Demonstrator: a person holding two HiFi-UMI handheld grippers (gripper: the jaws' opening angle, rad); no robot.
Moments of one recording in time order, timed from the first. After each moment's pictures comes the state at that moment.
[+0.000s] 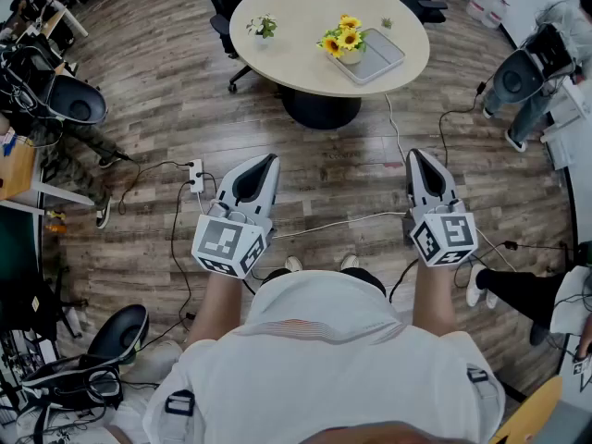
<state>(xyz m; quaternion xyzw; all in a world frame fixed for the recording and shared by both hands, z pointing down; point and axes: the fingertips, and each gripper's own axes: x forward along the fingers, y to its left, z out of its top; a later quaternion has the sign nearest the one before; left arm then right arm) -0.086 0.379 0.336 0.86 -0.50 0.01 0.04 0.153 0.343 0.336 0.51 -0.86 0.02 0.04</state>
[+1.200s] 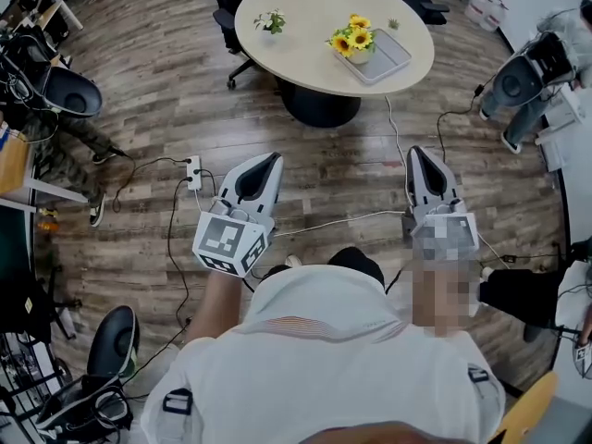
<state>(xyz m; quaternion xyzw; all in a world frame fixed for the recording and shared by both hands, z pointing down) -0.135 0.372 0.347 0.87 -0.49 0.00 0.06 0.096 0.338 0.330 0.51 -0.86 0.00 0.03</state>
